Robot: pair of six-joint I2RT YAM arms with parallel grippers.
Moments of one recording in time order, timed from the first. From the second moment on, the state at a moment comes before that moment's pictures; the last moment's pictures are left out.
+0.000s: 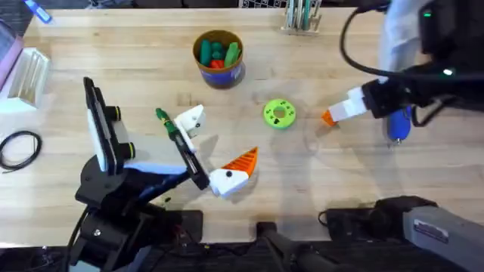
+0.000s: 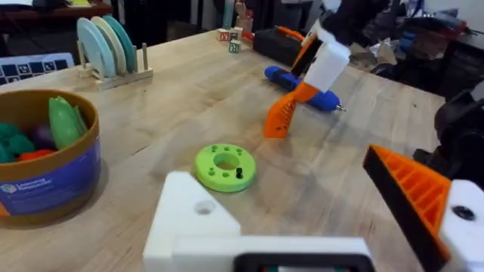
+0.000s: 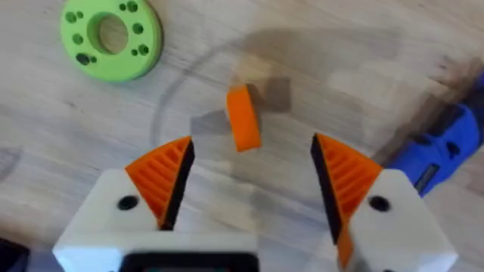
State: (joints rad) left arm -0.32 0.01 0.01 -0.06 0.71 -0.12; right arm 0.07 1.18 0.96 -1.00 -0.08 -0.27
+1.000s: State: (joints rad) left arm -0.32 0.01 0.01 -0.06 0.71 -0.11; right arm 0.08 1.37 0.97 -0.98 -0.08 -0.37
